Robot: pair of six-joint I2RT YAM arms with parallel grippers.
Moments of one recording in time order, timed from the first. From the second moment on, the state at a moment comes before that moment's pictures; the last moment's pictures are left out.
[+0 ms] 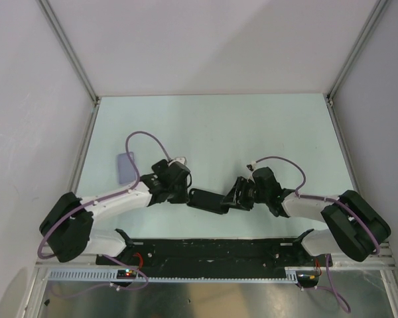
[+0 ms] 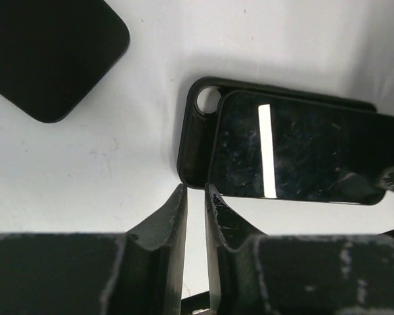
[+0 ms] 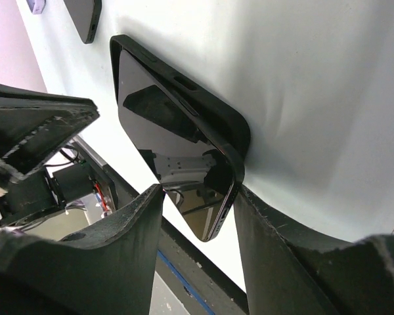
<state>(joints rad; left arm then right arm) -0.79 1.30 0.70 -0.42 -0.12 -0.76 0.63 1.36 0.38 0.28 -0.41 0.99</state>
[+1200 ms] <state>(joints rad) -0.81 1.46 0.76 -0.45 -0.05 -0.63 0.63 1.56 0.37 0.57 -0.50 1.18</state>
